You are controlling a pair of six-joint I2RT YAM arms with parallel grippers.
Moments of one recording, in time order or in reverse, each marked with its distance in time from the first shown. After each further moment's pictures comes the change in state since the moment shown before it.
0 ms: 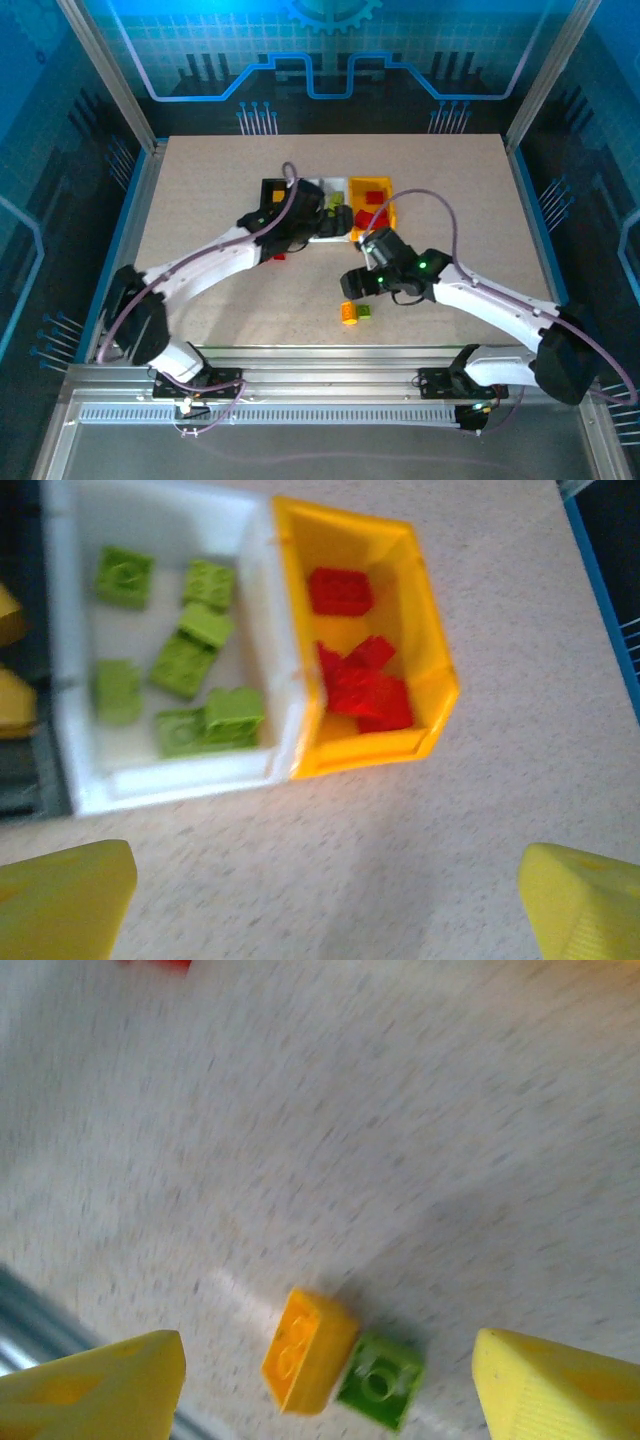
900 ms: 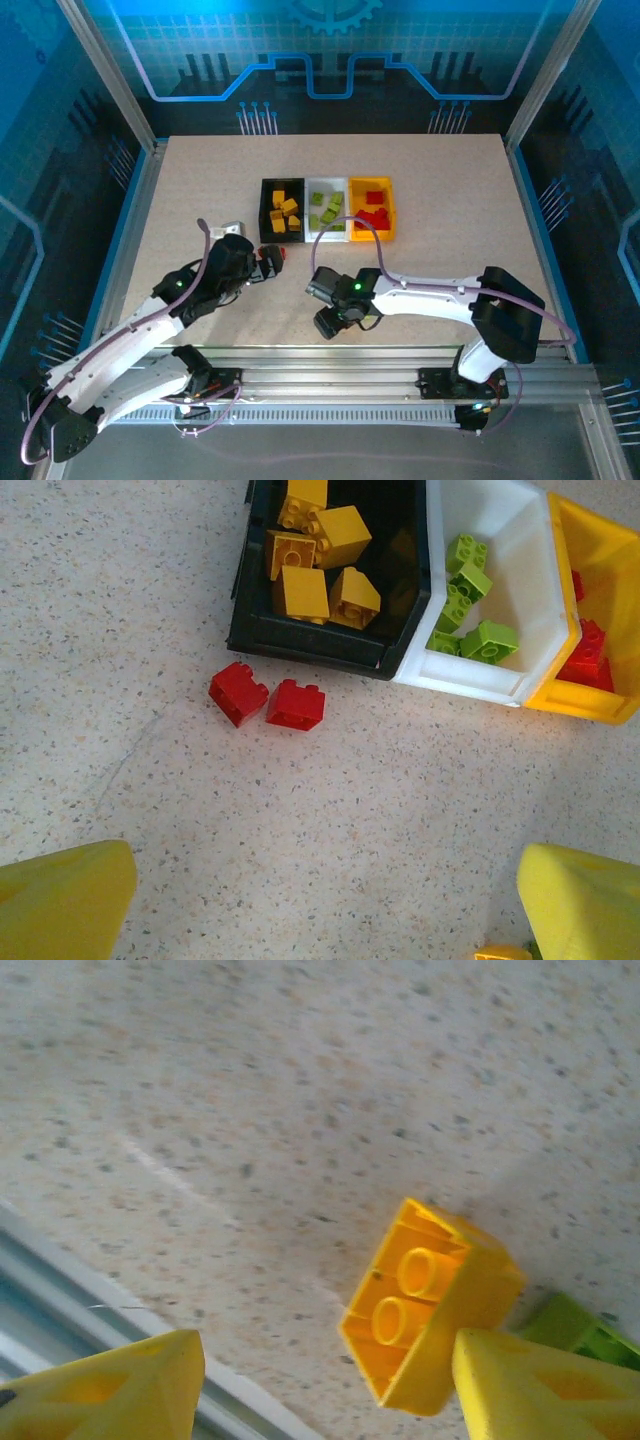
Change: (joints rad) left arm 0.067 -0.617 -0.411 -0.266 -0.173 -0.078; right arm 0.311 0.332 0.152 -0.093 0.133 0.031
